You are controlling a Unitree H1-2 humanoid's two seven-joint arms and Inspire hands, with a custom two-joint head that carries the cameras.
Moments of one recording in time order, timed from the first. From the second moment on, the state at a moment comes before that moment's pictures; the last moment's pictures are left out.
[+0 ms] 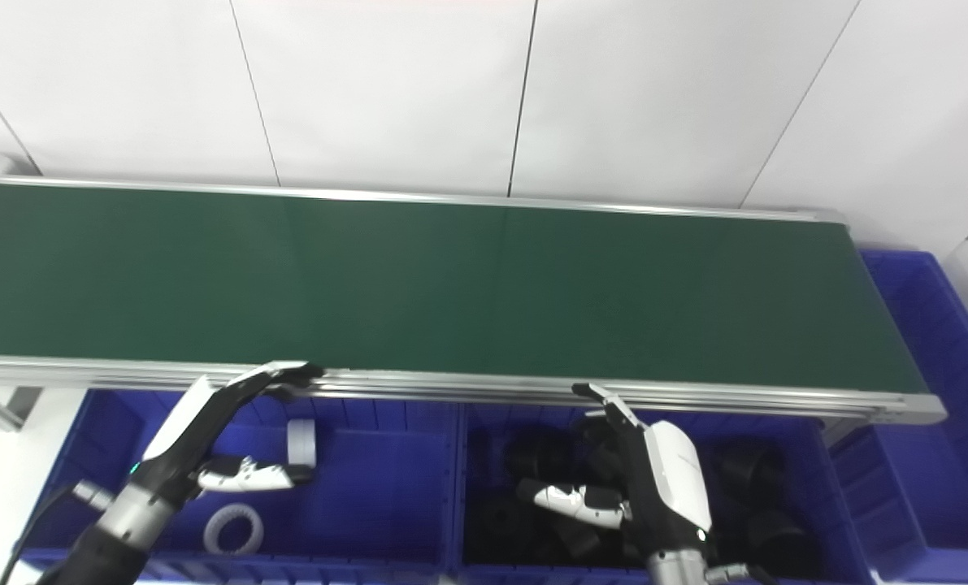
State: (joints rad) left arm 0.06 0.33 -0.27 0.02 0.30 -0.38 -0.05; right arm 0.26 -0.13 0.12 -0.29 -0.67 0.07 -0.02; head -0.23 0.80
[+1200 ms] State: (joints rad) left arm 0.05 0.29 -0.25 -0.04 0.49 -0.15 -0.14; right arm 0.28 -0.12 0.13 -0.32 -0.70 0.08 -0.01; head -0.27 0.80
